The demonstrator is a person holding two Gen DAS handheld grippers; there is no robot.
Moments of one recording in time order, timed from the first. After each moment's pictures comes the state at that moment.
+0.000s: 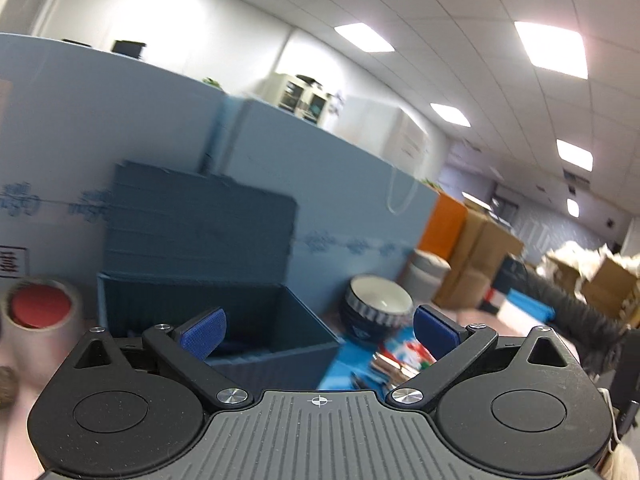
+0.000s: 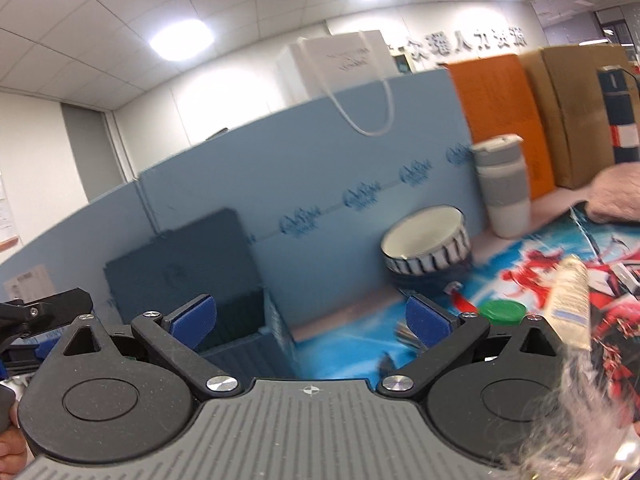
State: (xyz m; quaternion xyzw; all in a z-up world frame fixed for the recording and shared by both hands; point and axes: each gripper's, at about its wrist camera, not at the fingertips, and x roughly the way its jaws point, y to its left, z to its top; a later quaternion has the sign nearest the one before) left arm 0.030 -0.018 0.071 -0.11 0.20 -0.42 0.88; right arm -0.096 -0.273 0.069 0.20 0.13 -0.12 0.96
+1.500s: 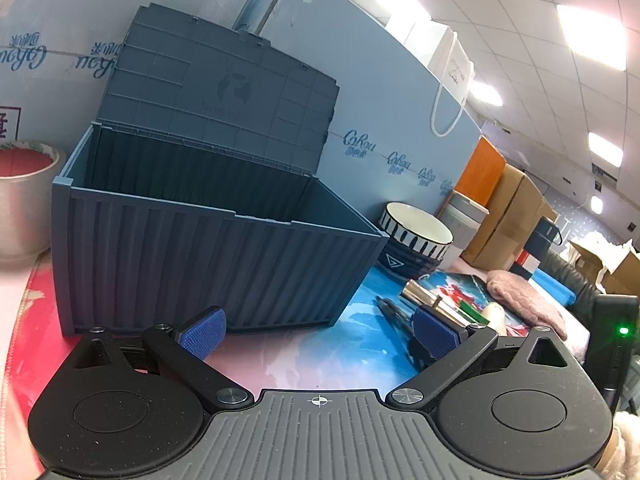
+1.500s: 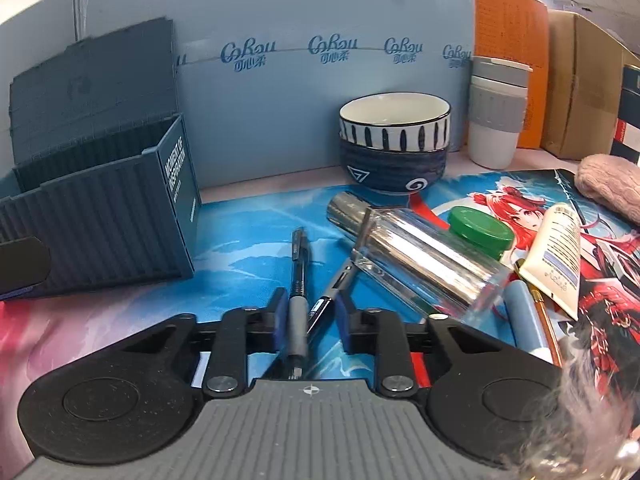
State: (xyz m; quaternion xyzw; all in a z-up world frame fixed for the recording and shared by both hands) left arm 0.038 -0.049 -0.016 -0.12 0.27 -0.38 0.88; right arm -0.044 -0.280 -0.013 0.08 0.30 -0.16 0.94
